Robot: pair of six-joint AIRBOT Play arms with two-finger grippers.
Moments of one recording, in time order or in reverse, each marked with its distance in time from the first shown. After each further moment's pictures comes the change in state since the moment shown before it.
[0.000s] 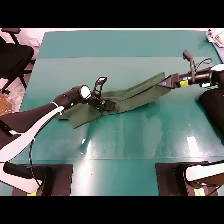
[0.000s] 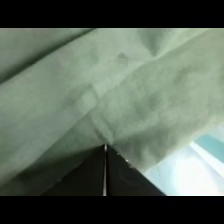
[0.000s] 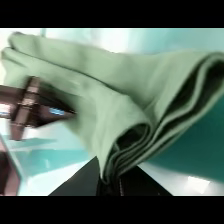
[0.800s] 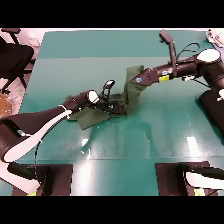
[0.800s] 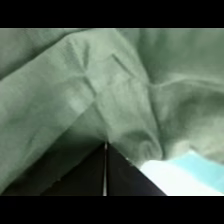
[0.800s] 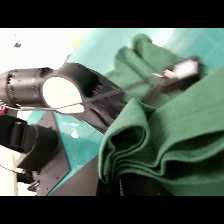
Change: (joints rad) left arm -0.088 -0.051 0.001 -0.158 0.077 0.063; right arm 0.400 0.230 0.000 0.099 -0.084 0.058
